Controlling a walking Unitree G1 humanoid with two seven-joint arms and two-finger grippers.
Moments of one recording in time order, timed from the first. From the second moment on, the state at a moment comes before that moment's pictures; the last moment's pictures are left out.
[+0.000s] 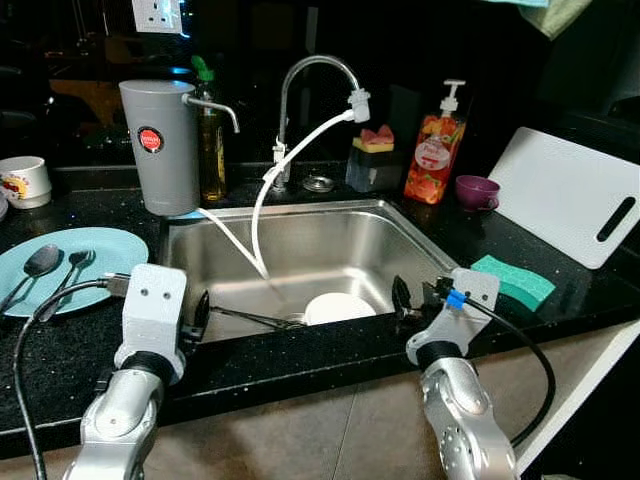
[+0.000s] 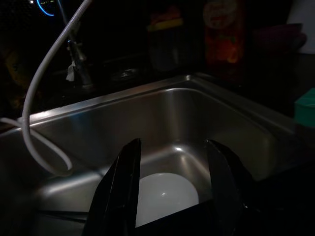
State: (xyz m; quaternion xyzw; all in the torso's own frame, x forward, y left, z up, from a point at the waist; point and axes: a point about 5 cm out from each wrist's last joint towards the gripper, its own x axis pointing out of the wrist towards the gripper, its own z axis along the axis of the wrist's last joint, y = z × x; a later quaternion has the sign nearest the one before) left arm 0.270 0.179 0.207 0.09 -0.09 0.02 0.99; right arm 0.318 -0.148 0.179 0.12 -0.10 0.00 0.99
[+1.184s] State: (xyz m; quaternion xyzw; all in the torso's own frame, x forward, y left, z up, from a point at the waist) left arm 0.280 0.170 0.208 0.08 -0.09 0.01 0.99; right arm 0.320 -0.149 0.185 0.11 -0.11 0.01 0.99
